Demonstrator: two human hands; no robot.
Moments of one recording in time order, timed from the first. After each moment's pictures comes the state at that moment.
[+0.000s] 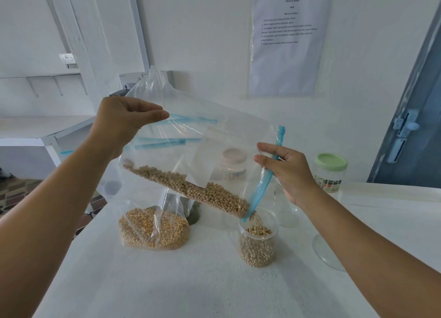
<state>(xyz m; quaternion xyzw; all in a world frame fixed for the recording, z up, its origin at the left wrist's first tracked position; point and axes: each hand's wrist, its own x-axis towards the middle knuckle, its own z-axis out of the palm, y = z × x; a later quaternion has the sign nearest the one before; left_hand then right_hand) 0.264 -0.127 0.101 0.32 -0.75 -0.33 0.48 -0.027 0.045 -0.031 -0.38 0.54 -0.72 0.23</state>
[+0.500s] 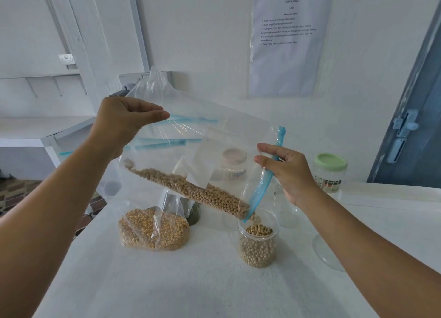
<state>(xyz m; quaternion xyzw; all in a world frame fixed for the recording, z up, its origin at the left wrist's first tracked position) 0.263 -0.125 0.102 0.32 -0.75 -0.33 0.47 -0.026 0.046 -0.031 -0.37 0.54 -0.72 0.23</state>
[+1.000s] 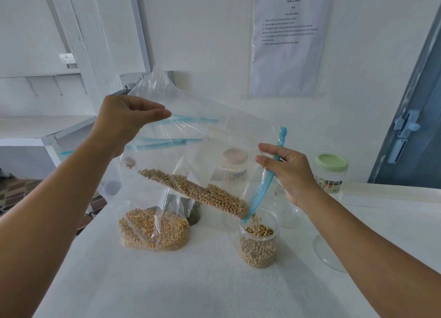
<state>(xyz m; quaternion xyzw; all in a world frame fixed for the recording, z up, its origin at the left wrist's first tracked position) 0.262 -0.125 0.105 0.32 -0.75 -0.33 0.47 -0.026 0.045 -0.030 -0.37 0.54 -0.72 0.23</state>
